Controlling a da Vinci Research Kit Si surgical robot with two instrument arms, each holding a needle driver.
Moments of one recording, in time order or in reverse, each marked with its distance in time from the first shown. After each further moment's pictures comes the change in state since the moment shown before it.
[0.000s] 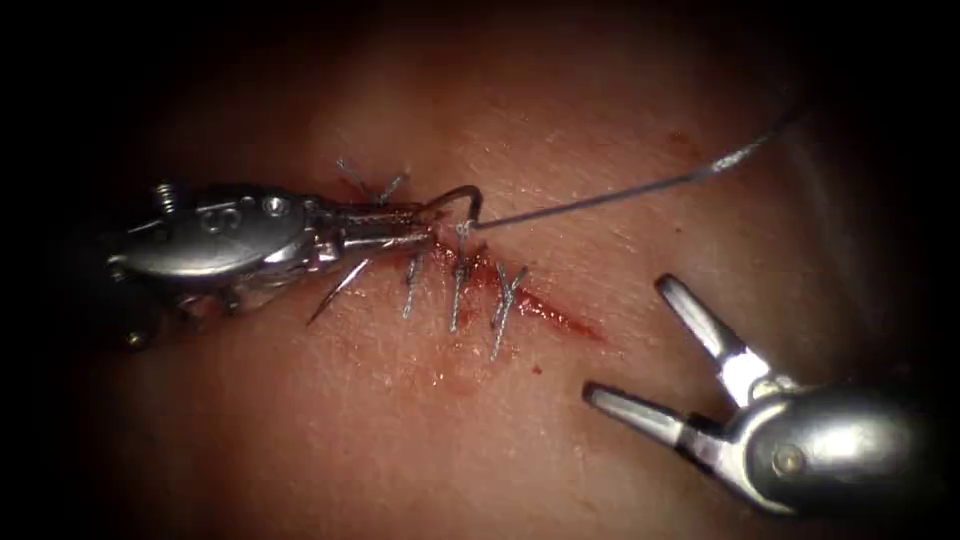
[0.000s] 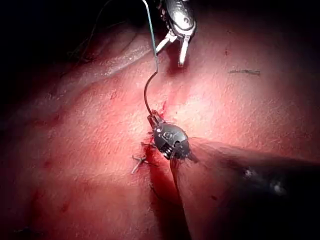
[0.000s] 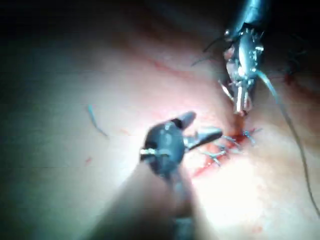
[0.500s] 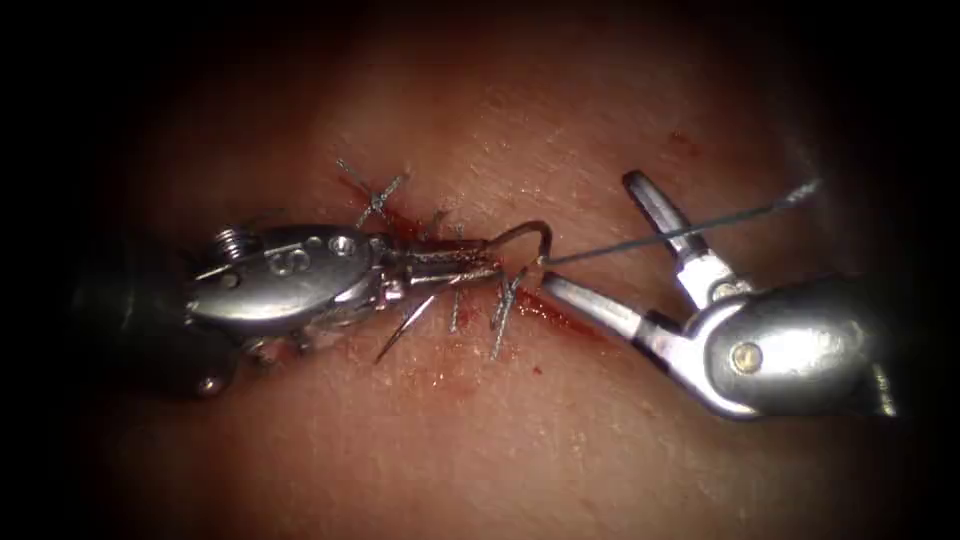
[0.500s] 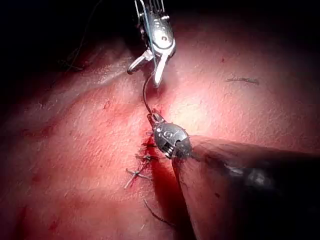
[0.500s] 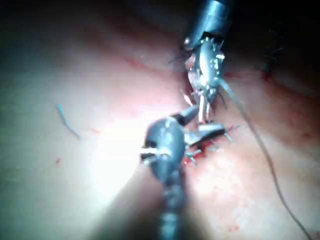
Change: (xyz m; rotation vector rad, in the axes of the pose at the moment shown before) right arm -0.001 0.001 0.006 -0.047 0.020 0.038; left arm -0.001 0.002 0.003 -0.025 0.016 -0.022
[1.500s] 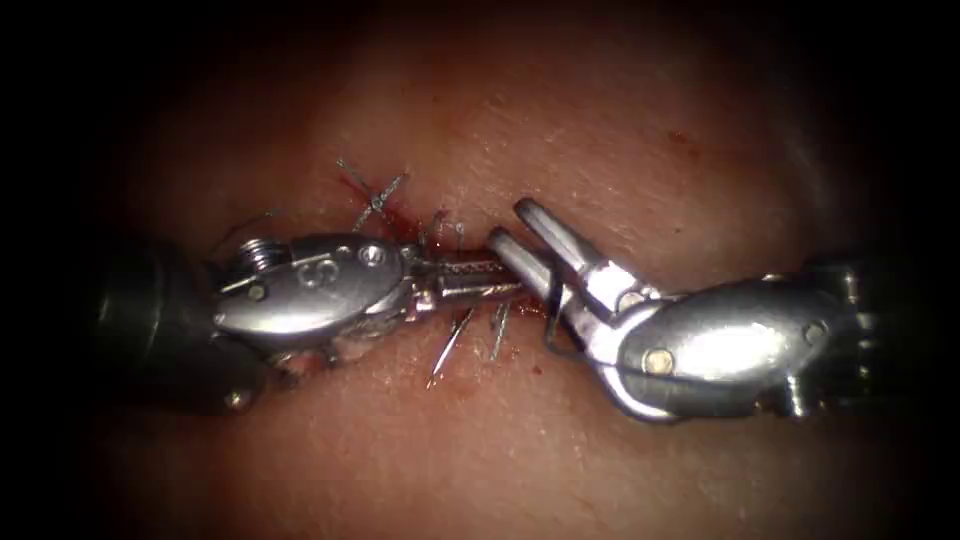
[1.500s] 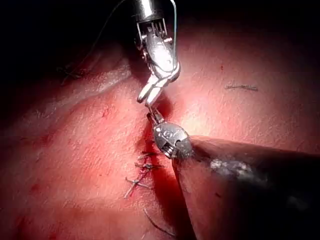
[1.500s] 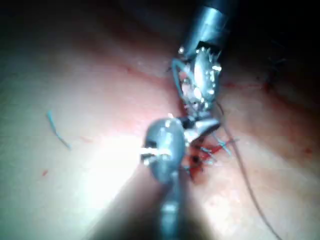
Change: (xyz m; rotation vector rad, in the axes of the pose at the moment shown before) right arm -0.001 -0.002 0.001 -0.058 0.027 -0.025; left arm 0.000 0.001 0.000 -0.026 0.010 0.004
